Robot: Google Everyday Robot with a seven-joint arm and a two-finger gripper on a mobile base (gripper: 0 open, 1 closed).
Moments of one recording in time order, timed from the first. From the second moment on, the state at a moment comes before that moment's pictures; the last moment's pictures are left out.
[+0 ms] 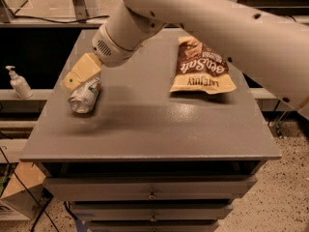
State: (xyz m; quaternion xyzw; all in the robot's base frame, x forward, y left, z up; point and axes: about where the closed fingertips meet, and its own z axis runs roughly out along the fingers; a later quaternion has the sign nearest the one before) arm 0.568 0.143 0.903 -0.46 0.82 0.25 0.23
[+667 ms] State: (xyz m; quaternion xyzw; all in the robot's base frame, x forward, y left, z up) arm 0.601 0.185 0.869 -0.43 0.84 0.25 0.22
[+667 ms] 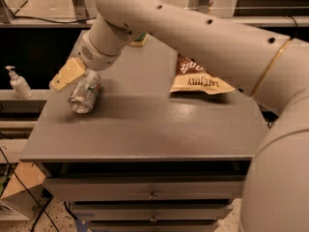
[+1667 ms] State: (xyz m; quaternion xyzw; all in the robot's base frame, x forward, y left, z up) arm 0.606 0.205 0.842 -0.38 0.88 0.23 0.19
